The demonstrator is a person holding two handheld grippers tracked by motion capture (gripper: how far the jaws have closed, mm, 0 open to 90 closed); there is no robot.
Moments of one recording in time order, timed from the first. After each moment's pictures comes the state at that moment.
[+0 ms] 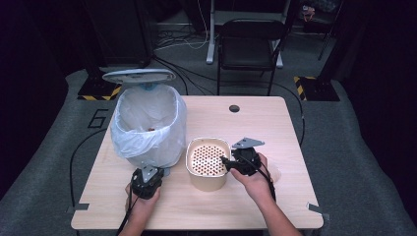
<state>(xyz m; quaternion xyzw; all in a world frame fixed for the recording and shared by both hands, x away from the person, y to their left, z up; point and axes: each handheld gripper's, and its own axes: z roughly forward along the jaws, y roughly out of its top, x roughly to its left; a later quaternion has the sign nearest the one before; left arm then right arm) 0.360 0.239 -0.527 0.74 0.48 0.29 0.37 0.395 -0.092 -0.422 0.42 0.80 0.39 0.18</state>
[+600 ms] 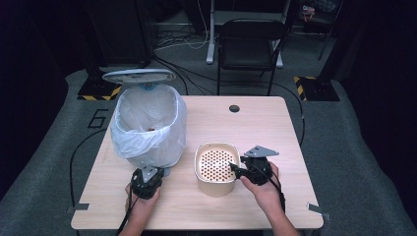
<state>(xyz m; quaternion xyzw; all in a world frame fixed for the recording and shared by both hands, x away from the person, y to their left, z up) 0.360 0.240 -0.527 0.74 0.48 0.29 0.37 0.371 -0.120 -0.426 0.43 0.78 0.41 0.18</state>
